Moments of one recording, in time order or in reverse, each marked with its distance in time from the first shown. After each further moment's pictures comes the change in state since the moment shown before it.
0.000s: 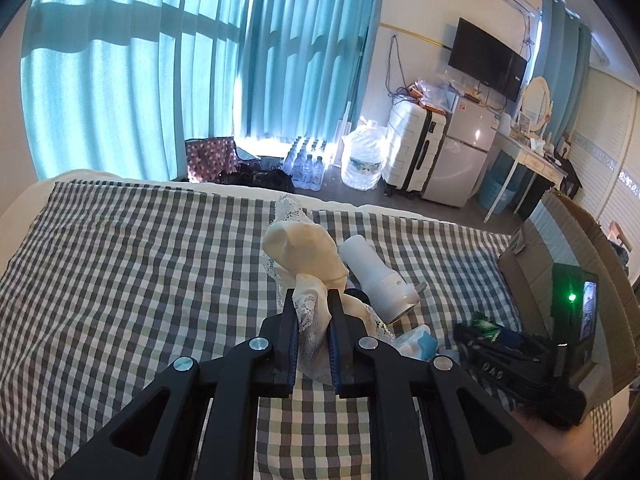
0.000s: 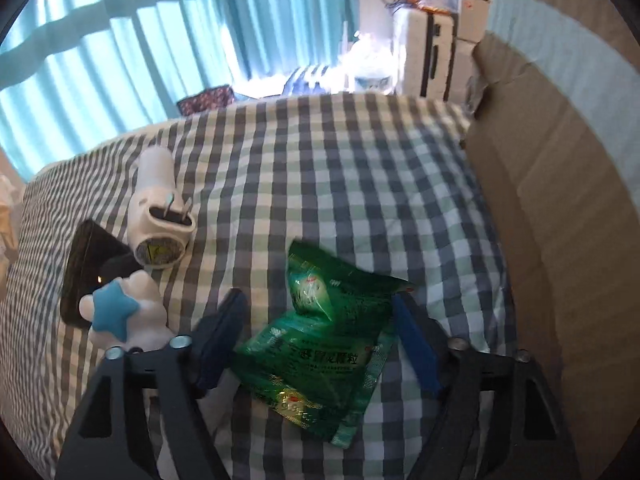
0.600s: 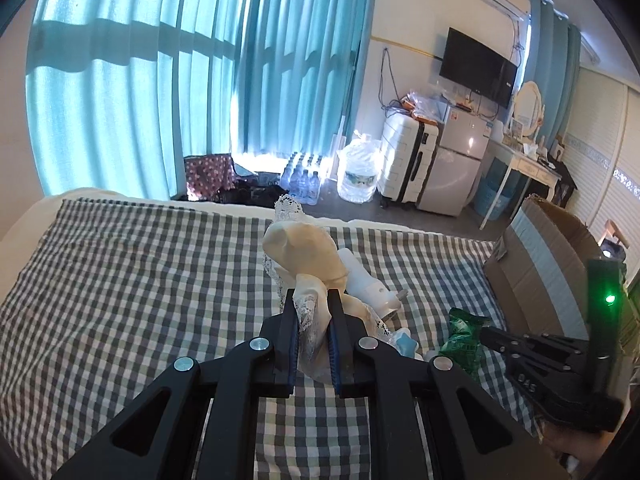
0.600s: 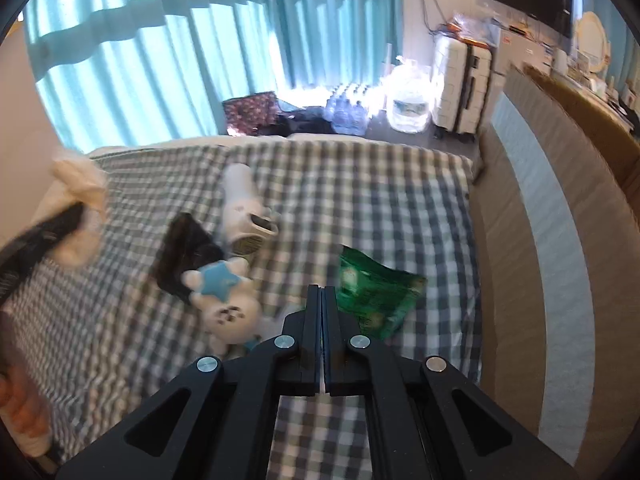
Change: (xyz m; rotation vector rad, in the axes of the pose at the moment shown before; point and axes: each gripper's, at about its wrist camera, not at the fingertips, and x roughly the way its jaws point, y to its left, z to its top) left arm -0.040 -0.003 -0.001 0.036 -0.064 0.001; right arm -0.074 0.023 -0.007 -0.123 -0.031 0.064
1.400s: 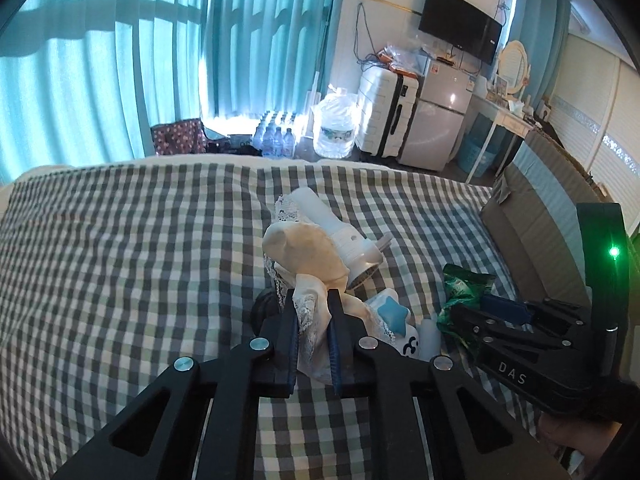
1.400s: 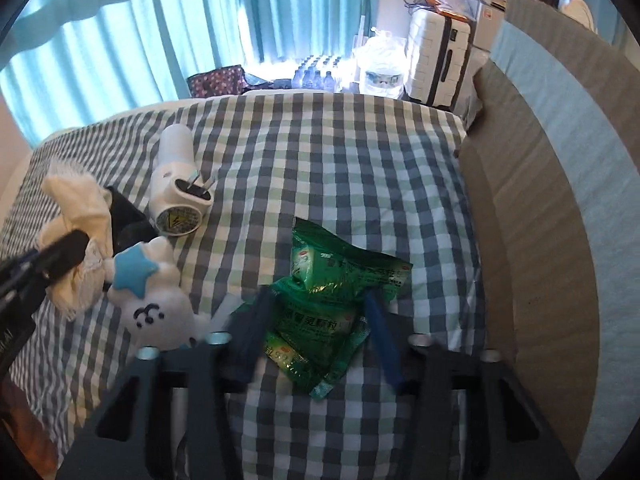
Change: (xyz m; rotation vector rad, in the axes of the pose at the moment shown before) left arm 0.067 -0.032 -0.028 0.055 0.146 -0.066; right arm 0.047 -0.015 -0.015 0.016 0.104 -0.067
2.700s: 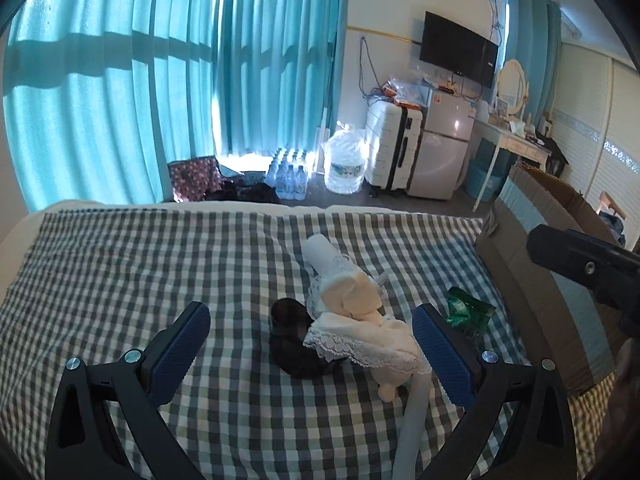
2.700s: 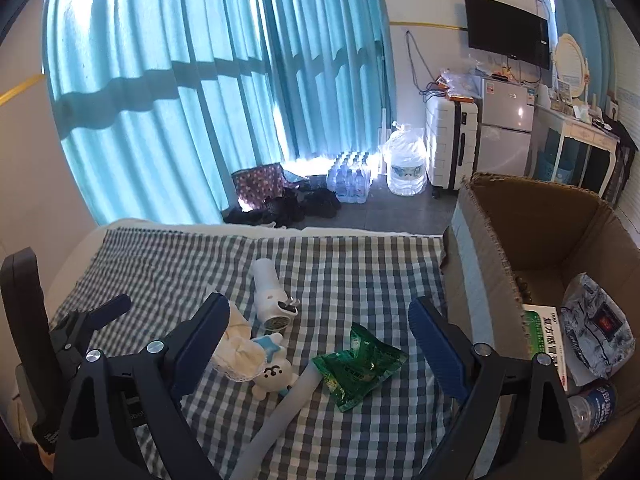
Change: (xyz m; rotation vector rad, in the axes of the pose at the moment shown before) left arm -0.034 -0.005 0.009 0.015 -0.125 0.036; right arm -0.130 0.011 0.030 0.008 -0.340 0.132
